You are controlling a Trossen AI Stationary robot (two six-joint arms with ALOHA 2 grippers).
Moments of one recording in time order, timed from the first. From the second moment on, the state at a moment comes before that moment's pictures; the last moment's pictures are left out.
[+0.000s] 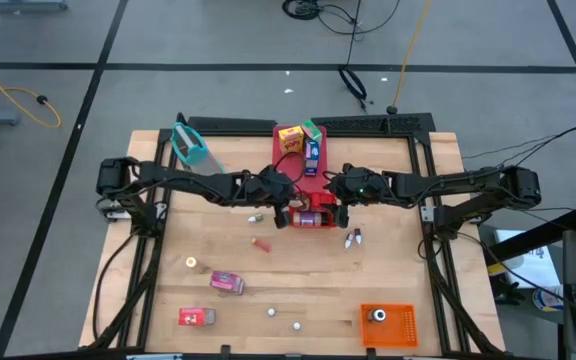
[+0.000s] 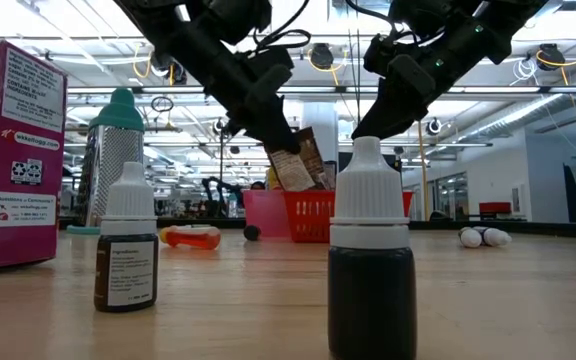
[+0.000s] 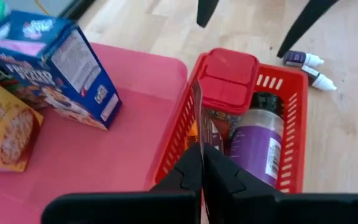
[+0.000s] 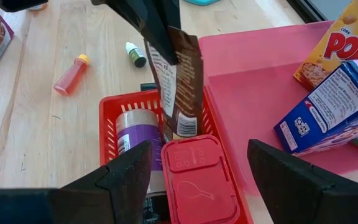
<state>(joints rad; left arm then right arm) 0.09 1.69 1.06 -0.03 -0.18 -0.09 -0.14 1.31 0.74 -0.07 0.08 0.03</state>
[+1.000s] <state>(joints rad) 0.02 1.53 1.06 -0.17 -0.23 -0.05 -0.03 1.30 0.74 -0.31 0.08 0.21</state>
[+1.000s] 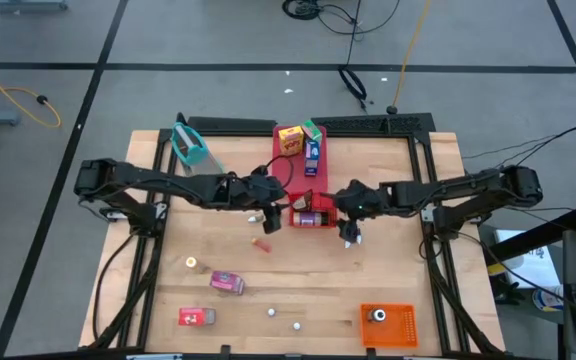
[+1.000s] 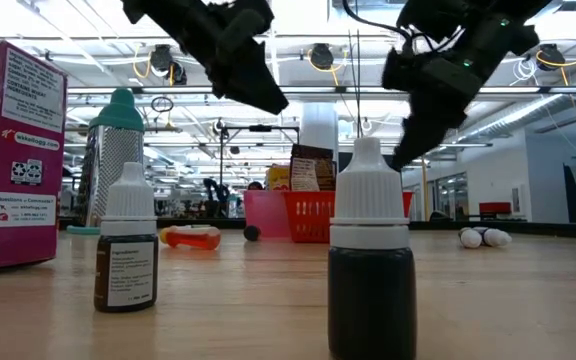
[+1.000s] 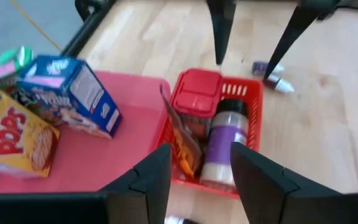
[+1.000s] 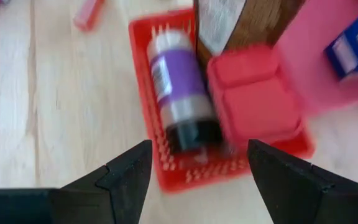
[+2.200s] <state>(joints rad) -0.02 1.50 1.06 -0.23 -0.24 -0.07 0.15 1.23 0.50 -0.45 0.18 0.85</state>
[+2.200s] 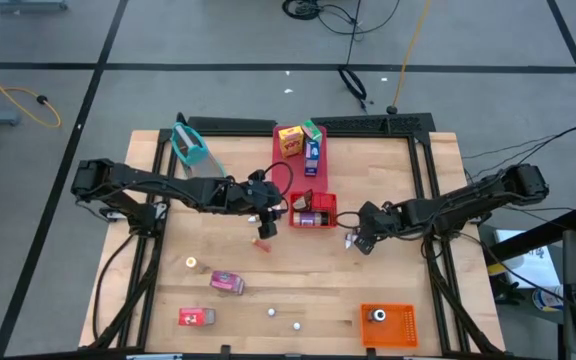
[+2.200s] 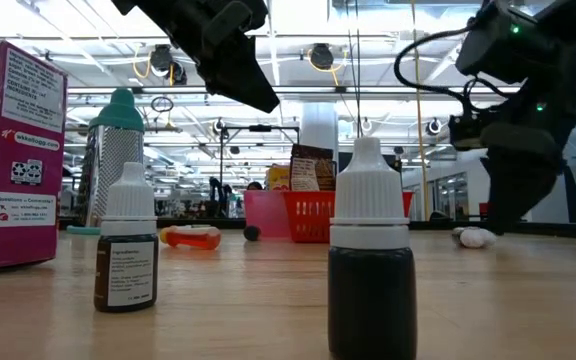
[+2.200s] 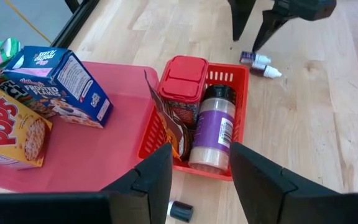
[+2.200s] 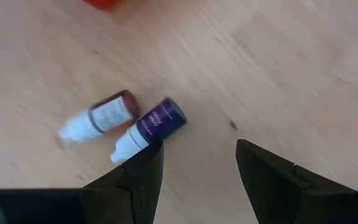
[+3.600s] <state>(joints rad) -0.02 1.50 1.06 -0.23 -0.24 -0.06 0.15 1.35 0.48 -0.28 0.22 0.89</state>
